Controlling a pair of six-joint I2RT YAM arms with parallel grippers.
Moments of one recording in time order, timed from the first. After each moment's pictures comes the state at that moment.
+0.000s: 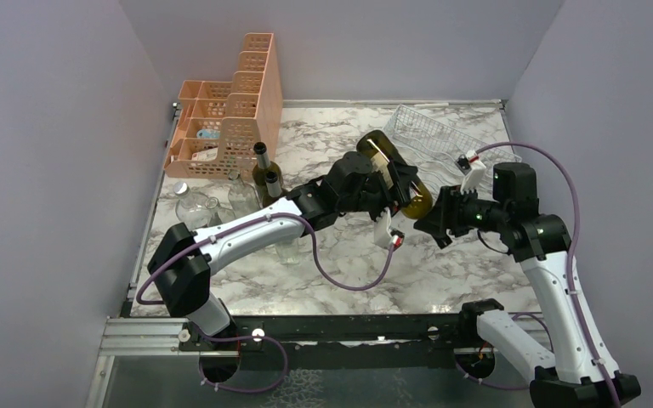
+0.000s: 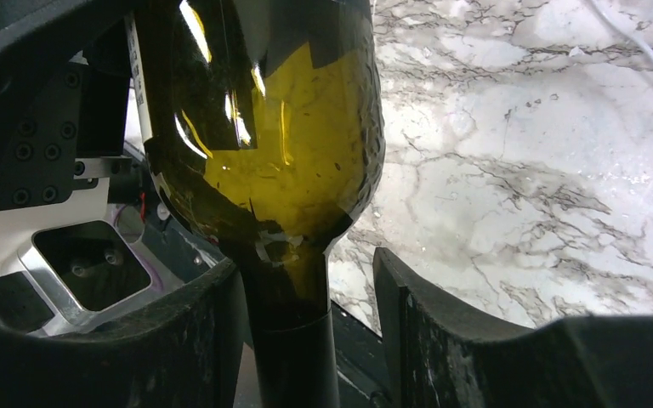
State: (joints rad) left arm -0.97 1.58 1.29 -0.06 0.34 1.73; right arm 0.15 0.85 1.05 -0.92 -0.59 0.17
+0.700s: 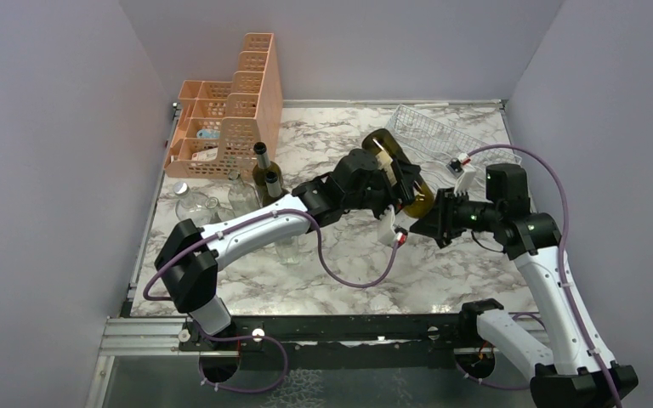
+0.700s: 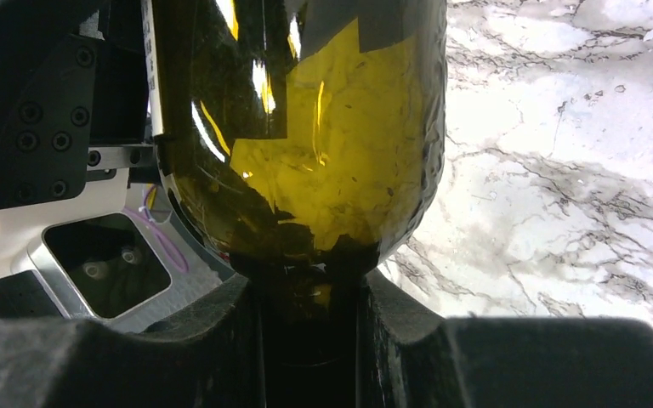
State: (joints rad) left arm -0.97 1.62 1.33 -0.09 0.34 1.73; right arm 0.16 0.88 0.97 -0.85 -0.70 0.20
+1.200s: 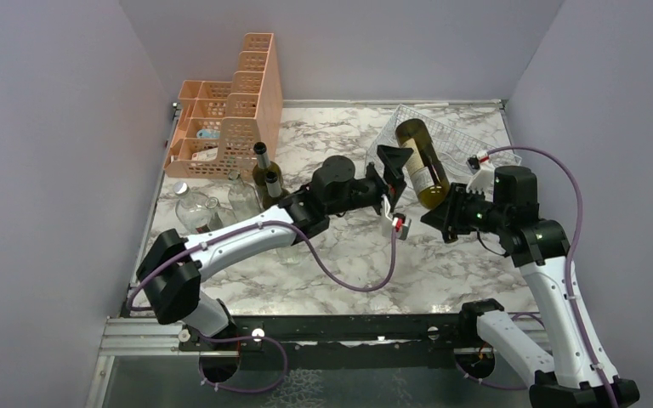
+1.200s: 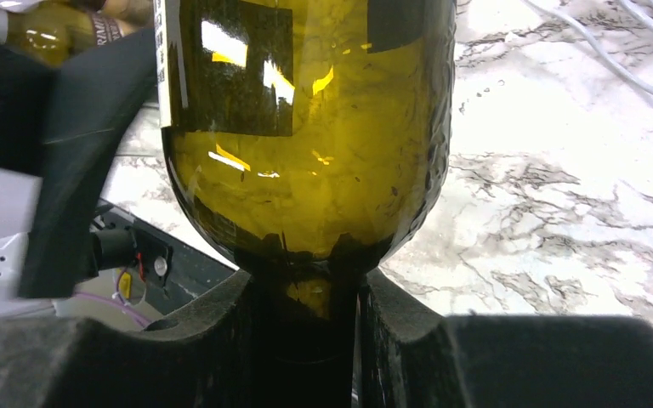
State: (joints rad) left arm -0.97 1.53 1.18 0.27 0.33 1.38; right arm 0.16 0.81 0.99 -0.85 -0.47 0.33
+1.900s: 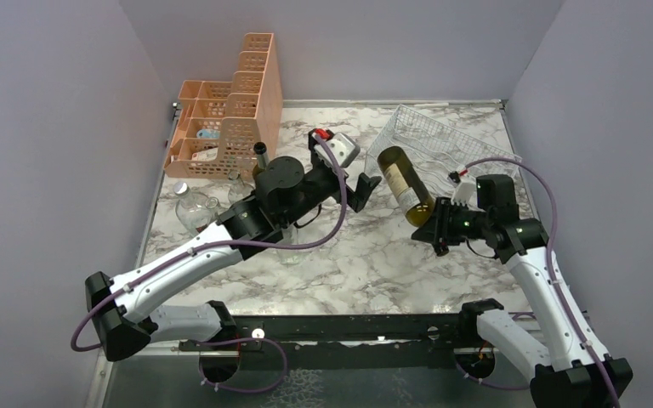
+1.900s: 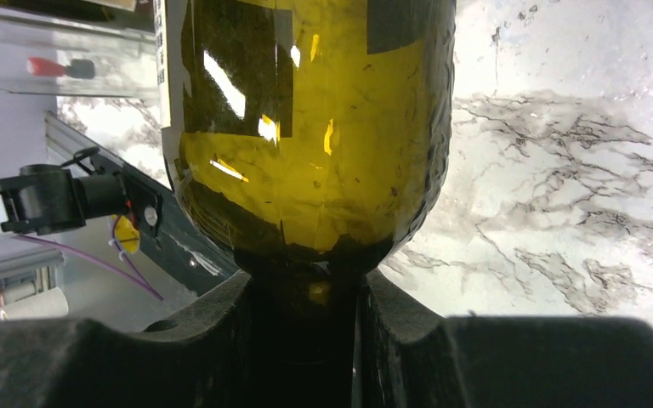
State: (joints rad) left arm -0.97 1.19 1.16 0.05 -0.11 0.08; right arm 0.16 0.85 0.85 -0.82 -0.55 0.30
